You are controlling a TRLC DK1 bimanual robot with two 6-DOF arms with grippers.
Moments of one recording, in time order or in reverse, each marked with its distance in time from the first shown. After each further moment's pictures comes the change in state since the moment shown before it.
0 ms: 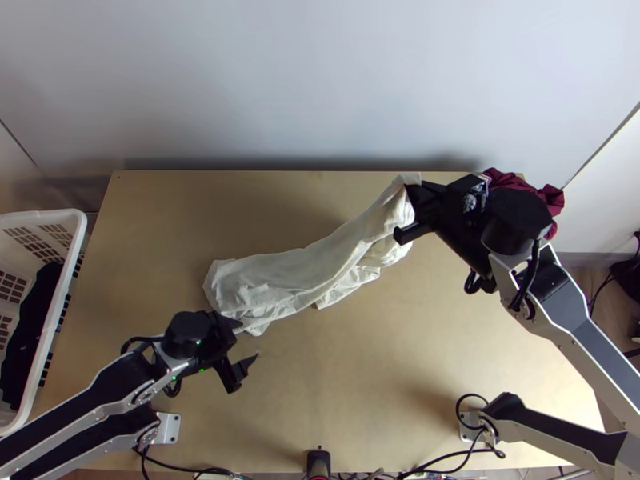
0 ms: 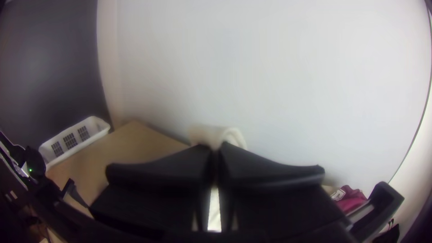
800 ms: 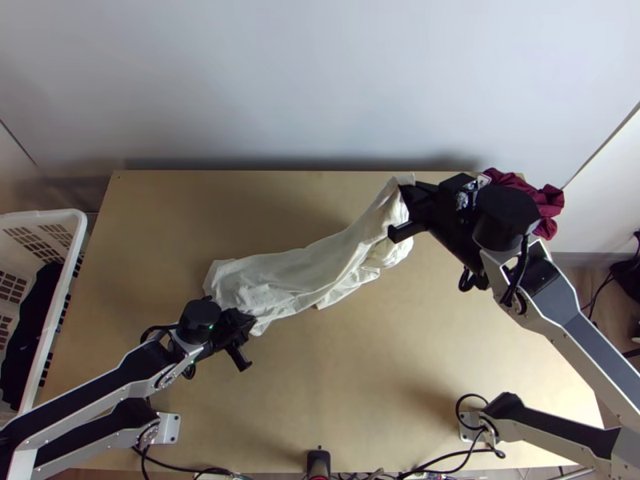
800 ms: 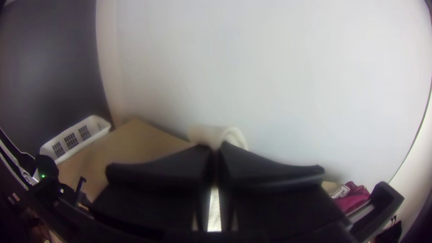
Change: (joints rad) left arm 0.077 0.215 -0.046 0.320 -0.072 0.089; right arm 0.008 0.031 0.003 0.008 0.000 0.019
